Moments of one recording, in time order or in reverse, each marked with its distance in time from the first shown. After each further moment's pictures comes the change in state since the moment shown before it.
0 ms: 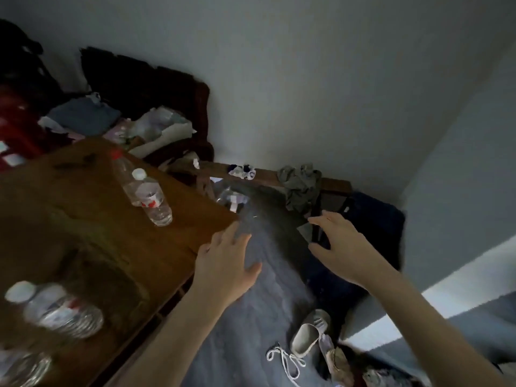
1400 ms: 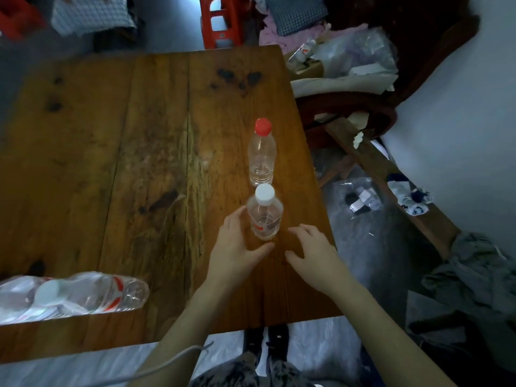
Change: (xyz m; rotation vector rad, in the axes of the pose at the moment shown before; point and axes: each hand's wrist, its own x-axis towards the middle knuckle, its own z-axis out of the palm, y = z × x) left_hand 0.187 -0.244 0.066 -0.811 0.400 -0.956; right_hand 0.373 -0.218 0.180 -0.053 -0.595 -0.620
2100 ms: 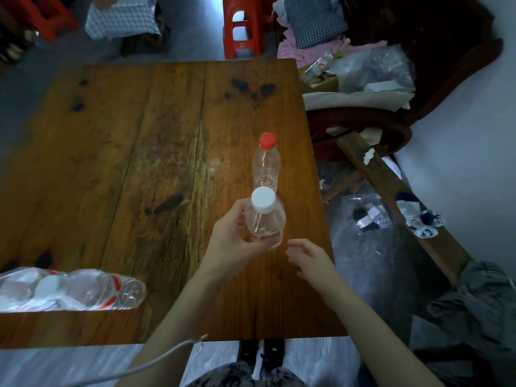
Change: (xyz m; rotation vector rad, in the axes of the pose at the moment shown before) left_hand 0.009 0.038 -0.027 -0.349 0.041 0.211; right_hand 0.021 0.014 -0.004 0.788 -0.154 0.194
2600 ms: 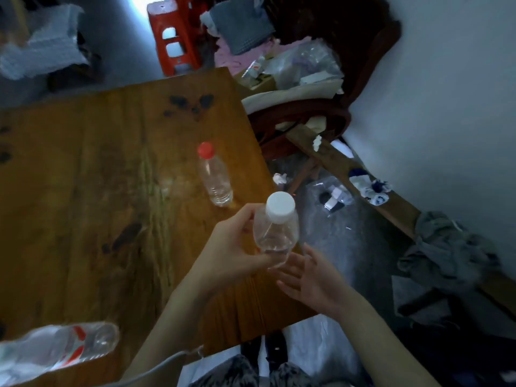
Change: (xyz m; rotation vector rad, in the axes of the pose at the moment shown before) left_hand -0.001 0.065 0.029 0.097 -0.408 0.206; right_hand -0.053 0.034 -0.039 0.918 -0.015 0.281
